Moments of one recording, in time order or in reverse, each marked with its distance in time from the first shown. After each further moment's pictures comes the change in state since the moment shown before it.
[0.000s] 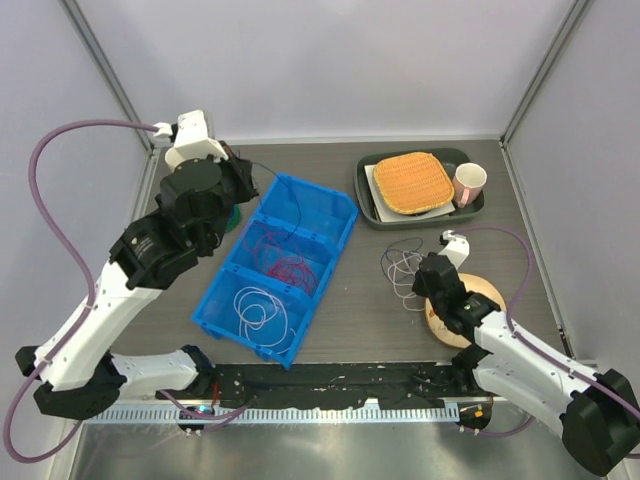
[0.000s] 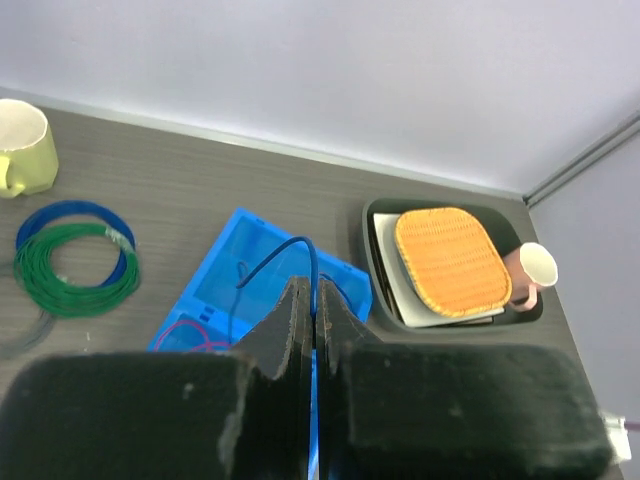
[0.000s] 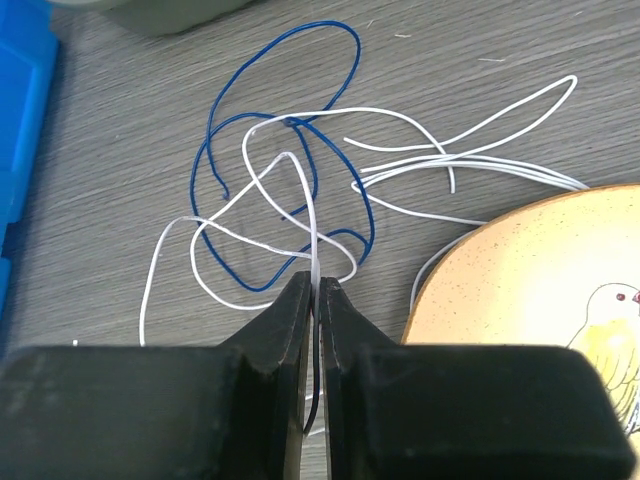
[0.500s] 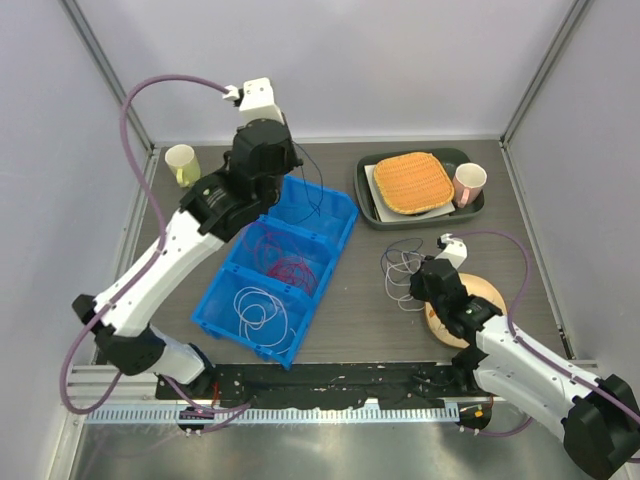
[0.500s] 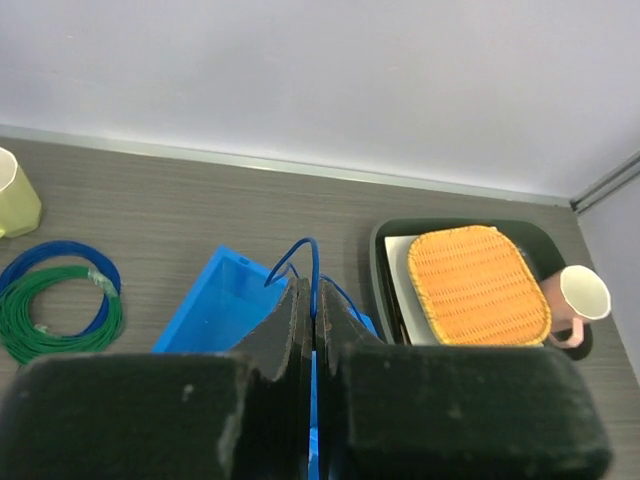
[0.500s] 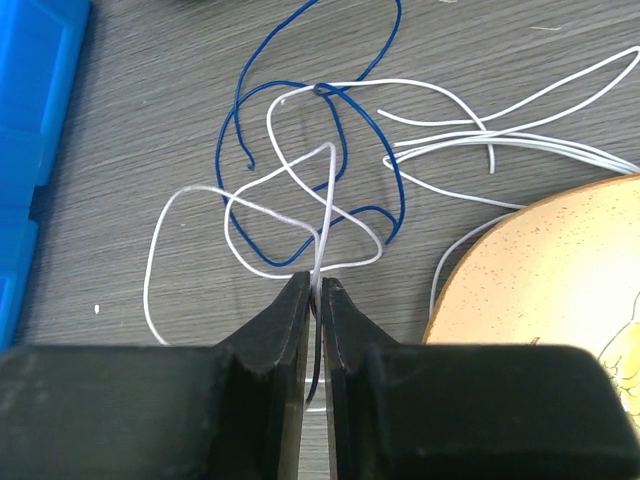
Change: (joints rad) left arm 0.023 0.309 0.175 0.121 -0.026 0.092; right arm 0.000 -0.048 -0.037 0.012 -0.085 0.000
